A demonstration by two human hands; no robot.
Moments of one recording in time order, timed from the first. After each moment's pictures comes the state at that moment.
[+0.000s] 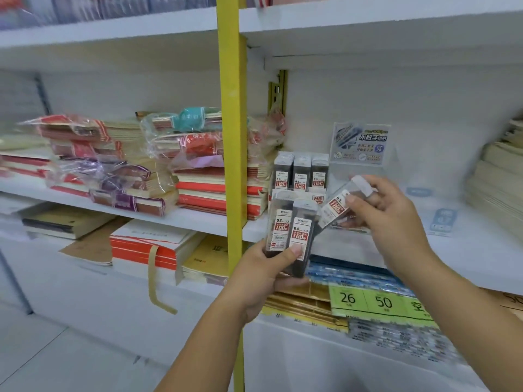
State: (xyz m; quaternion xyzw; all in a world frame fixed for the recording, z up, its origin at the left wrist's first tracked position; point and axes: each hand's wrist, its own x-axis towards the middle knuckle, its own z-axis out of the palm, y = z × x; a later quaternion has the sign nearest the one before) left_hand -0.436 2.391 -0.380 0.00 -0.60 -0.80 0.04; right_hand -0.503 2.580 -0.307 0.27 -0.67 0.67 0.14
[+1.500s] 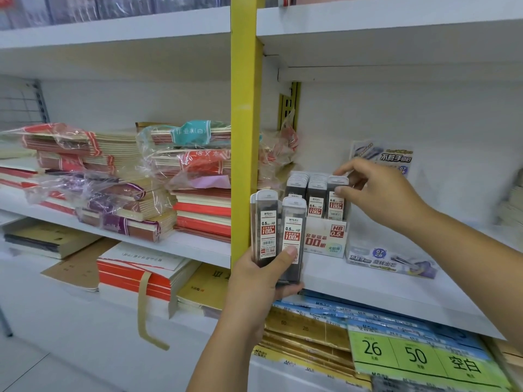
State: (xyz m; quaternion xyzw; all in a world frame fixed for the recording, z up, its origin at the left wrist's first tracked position) left_hand -0.470 2.369 -0.366 0.03 -0.55 -0.81 0.18; right_hand -0.610 2.545 -0.251 0.33 -0.86 0.28 0.28
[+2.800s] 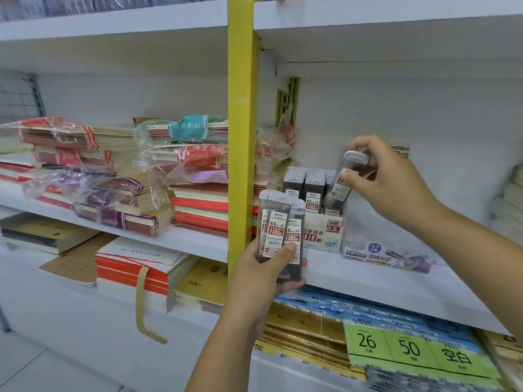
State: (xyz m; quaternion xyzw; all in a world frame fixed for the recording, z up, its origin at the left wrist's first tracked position) left_hand -0.471 2.376 -0.368 0.02 -0.55 -0.82 0.17; right_hand -0.583 2.551 -0.241 0.34 -0.82 0.33 0.31
